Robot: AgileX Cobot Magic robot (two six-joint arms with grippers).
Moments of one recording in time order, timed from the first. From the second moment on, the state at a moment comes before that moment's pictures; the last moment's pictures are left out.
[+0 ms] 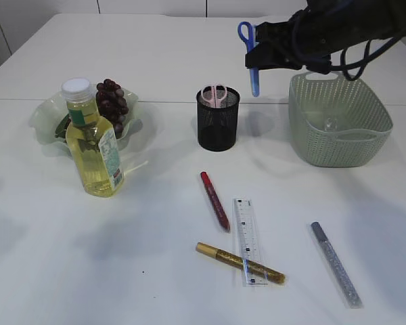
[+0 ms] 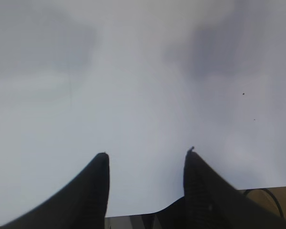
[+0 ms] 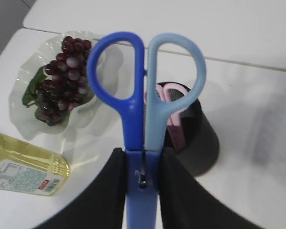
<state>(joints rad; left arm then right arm) -0.10 1.27 -0.94 -0.21 1.06 -0.09 0.13 1.98 -1.62 0.96 0.68 -0.75</state>
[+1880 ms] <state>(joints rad) -0.10 1.27 -0.94 -0.21 1.06 -0.09 0.13 2.29 -1.70 1.78 0.77 -2.07</state>
